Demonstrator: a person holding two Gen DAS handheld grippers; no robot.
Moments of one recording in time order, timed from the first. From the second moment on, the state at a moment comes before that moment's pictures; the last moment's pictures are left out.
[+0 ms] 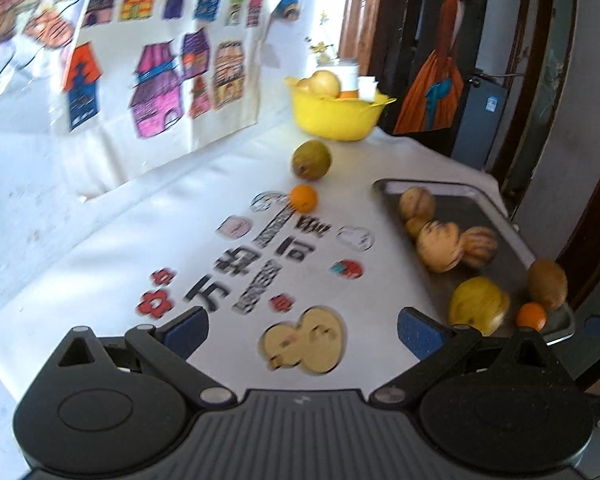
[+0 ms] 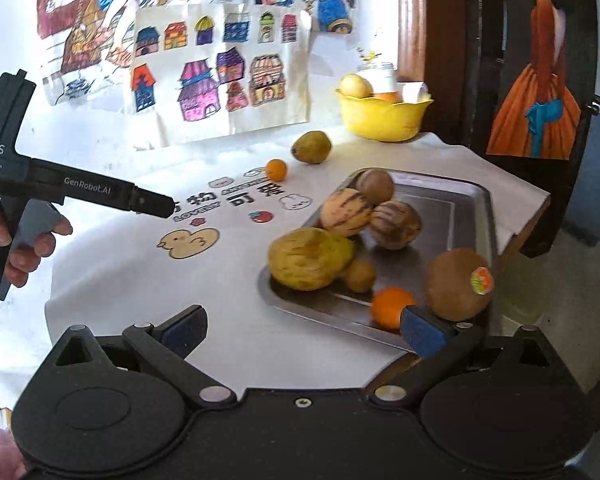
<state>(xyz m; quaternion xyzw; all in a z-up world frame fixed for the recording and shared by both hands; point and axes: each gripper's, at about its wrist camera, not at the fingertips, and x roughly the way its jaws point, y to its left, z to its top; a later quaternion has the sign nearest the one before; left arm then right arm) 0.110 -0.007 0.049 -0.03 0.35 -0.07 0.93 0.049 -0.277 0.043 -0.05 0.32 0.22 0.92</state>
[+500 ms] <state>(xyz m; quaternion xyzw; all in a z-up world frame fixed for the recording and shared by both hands) 0.121 0.043 0.026 -0.06 0.37 -0.01 0.93 0.078 -0.233 0.043 -0.09 0.31 0.24 0.92</state>
